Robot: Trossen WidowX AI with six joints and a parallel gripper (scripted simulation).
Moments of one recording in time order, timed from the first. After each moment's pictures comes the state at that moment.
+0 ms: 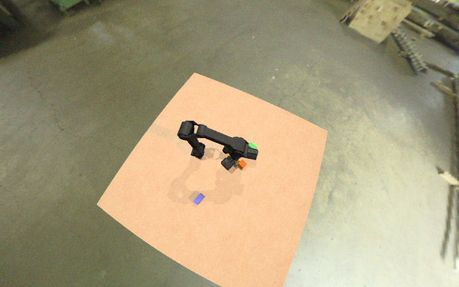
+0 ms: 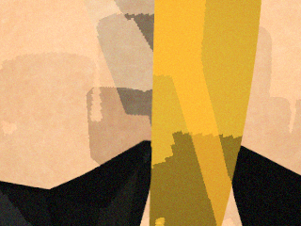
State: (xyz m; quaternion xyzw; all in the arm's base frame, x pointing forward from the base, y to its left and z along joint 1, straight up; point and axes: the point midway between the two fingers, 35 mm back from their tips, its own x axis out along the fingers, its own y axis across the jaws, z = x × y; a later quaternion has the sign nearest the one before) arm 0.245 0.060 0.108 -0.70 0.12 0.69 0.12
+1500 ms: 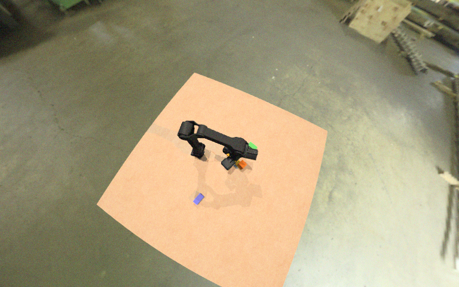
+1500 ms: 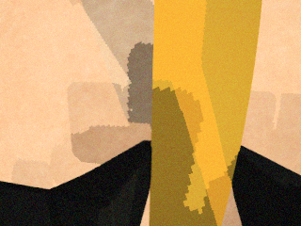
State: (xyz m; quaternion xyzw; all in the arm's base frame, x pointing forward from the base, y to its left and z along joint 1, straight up) arm 0.245 0.060 0.105 -0.70 0.12 0.69 0.12
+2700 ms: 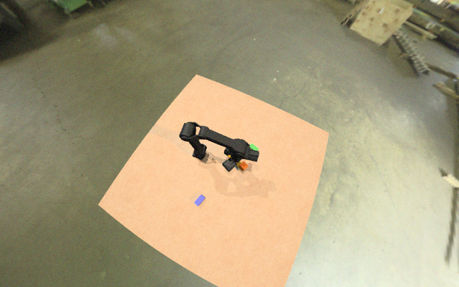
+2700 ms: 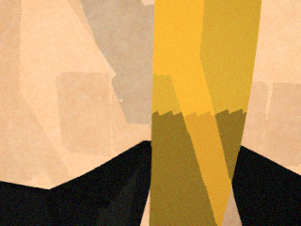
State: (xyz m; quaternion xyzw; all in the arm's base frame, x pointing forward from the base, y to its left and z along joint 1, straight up) arm 0.245 0.060 0.103 -0.70 0.12 0.69 0.12
